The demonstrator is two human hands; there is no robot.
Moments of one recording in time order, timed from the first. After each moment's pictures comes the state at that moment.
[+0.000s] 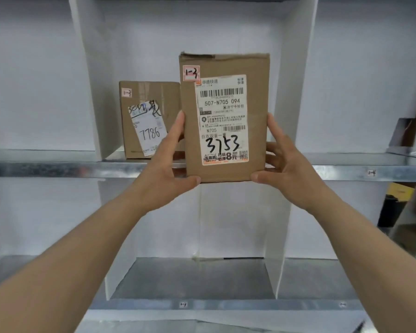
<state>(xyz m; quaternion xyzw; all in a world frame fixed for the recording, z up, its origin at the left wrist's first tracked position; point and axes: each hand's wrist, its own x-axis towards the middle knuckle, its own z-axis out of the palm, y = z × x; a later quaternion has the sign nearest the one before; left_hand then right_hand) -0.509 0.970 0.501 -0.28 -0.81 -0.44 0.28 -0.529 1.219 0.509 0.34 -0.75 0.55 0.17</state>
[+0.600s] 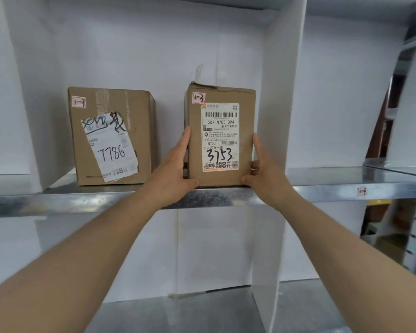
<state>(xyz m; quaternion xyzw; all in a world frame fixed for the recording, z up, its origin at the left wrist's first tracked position) -0.642 0.996 0.527 -0.26 -0.85 -0.37 0.24 -0.643 1.208 0.522 0.12 -0.86 0.44 0.24</state>
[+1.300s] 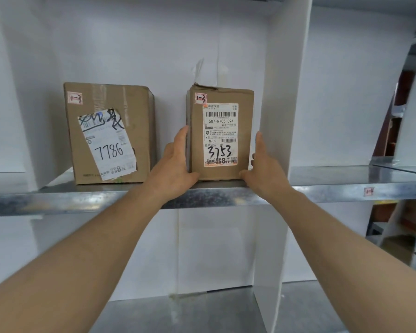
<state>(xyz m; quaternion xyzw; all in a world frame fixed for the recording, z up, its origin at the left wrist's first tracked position) -0.651 1.006 0.530 -0.16 -0.89 -0.32 0.28 -0.659 1.202 0.530 0.05 -0.91 0.31 0.28</state>
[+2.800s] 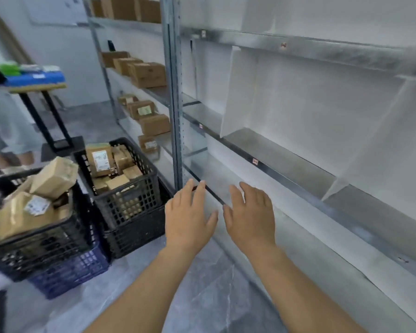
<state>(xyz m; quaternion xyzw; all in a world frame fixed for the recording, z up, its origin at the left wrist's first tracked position) -0.211 0.755 0.231 0.43 -0.86 -0.07 0.27 -0.336 0.820 0.229 0.53 -0.79 0.21 0.23</state>
